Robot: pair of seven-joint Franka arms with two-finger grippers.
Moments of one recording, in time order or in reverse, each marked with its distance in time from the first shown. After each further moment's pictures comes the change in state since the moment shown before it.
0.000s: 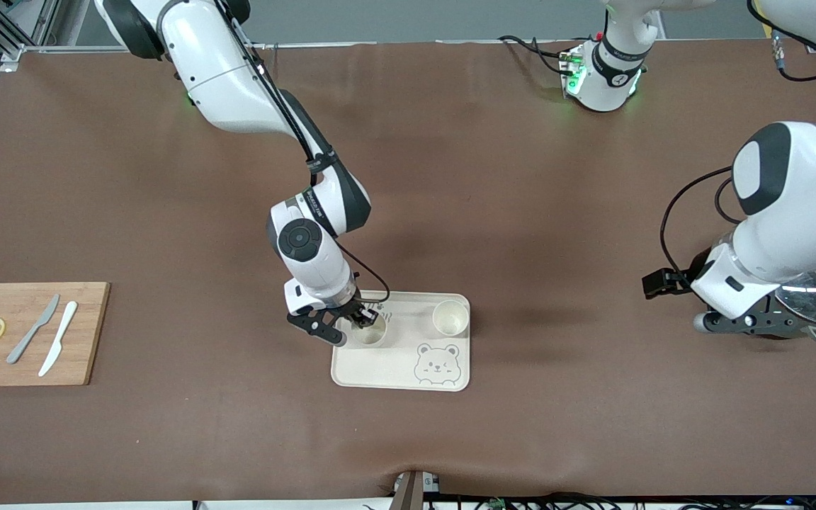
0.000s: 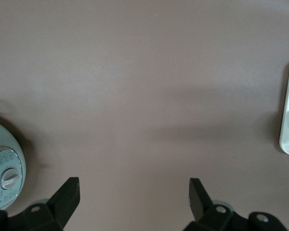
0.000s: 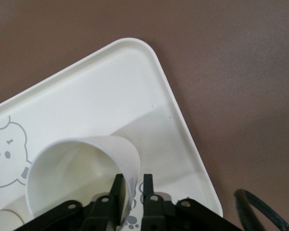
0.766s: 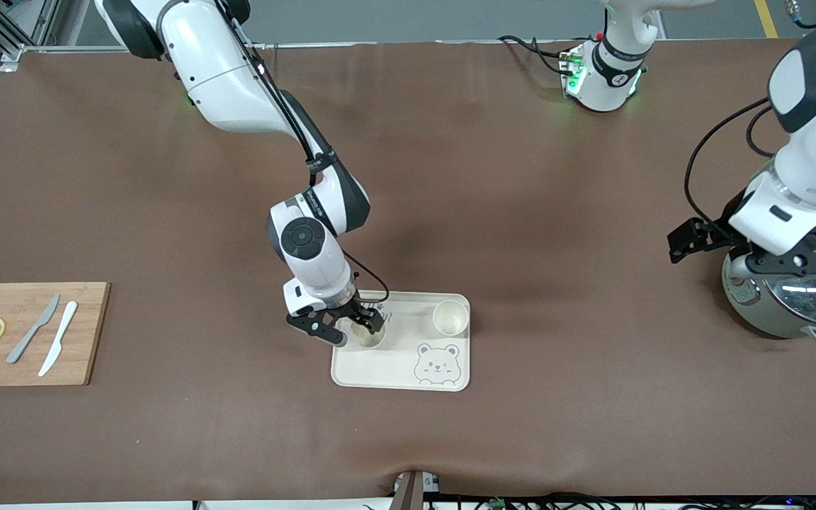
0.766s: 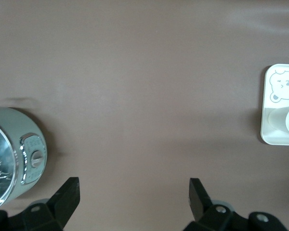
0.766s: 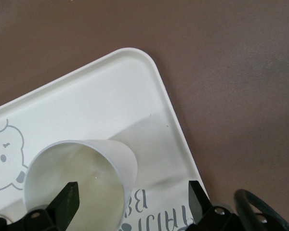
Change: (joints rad) left arm 0.003 -0.221 0.003 -0.098 -0.002 -0.038 0.000; right arm 0.000 0.000 -0.004 0.003 -0.054 0.003 0.006
